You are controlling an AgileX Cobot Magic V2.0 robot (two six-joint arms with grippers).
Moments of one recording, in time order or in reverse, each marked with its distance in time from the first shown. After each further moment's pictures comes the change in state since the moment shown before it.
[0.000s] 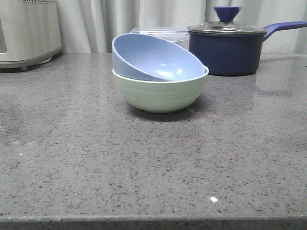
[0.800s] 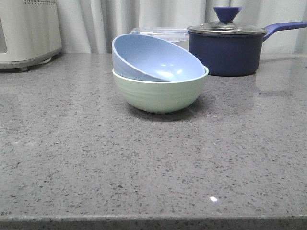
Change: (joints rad) left arm 0.000 -0.606 0.436 0.002 -0.165 0.000; right arm 0.000 -0.496 0.306 -0.023 -0.116 0.000
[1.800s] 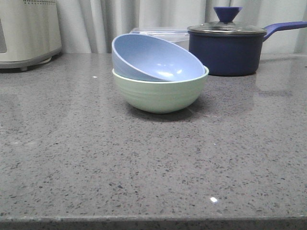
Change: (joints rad) left arm 0.000 -0.007 0.014 0.017 -0.030 0.000; right arm 0.000 0.000 0.000 0.000 0.000 0.000
